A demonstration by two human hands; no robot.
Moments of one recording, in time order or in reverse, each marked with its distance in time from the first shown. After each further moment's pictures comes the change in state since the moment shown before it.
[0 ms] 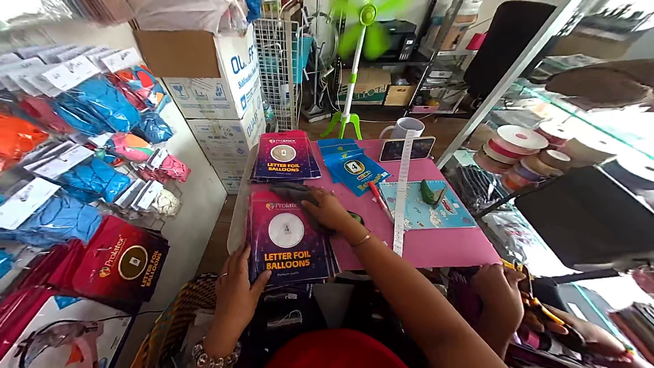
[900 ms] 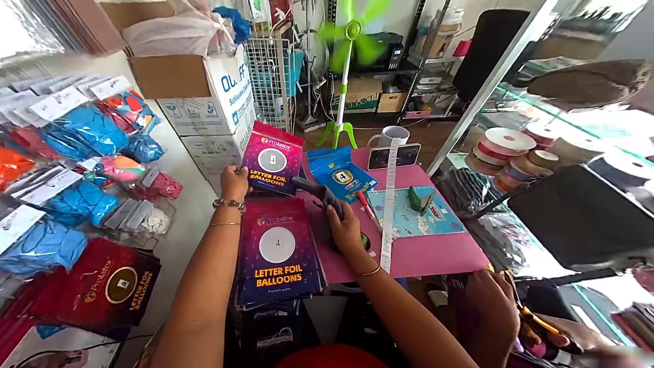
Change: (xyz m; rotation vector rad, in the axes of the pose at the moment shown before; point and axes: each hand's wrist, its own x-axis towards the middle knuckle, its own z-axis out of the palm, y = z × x) left_hand 0.247 0.078 -0.007 -0.436 0.138 -0.219; right_hand -0.045 0.047 0.009 0.491 0.710 -0.102
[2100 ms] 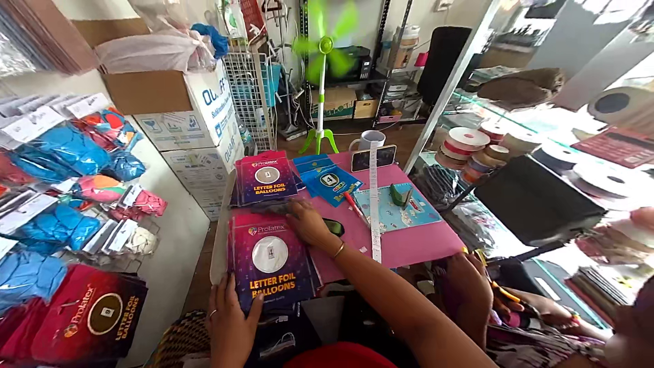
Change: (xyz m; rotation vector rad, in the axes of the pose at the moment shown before) left_hand -0.230 -0.128 -0.046 0.460 0.010 0.292; right_hand 0.033 -0.030 0.048 -0.566 -0.514 0.002
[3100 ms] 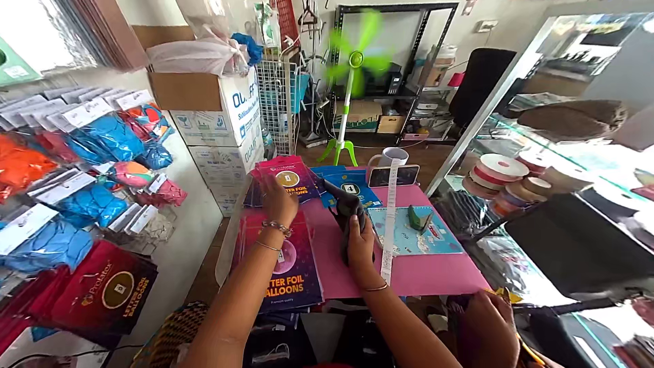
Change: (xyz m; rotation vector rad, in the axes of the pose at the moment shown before) left_hand 0.224 0.137 0.053 -0.069 -0.016 -0.018; right_hand -0.047 0.050 -0.018 0.761 0.734 0.136
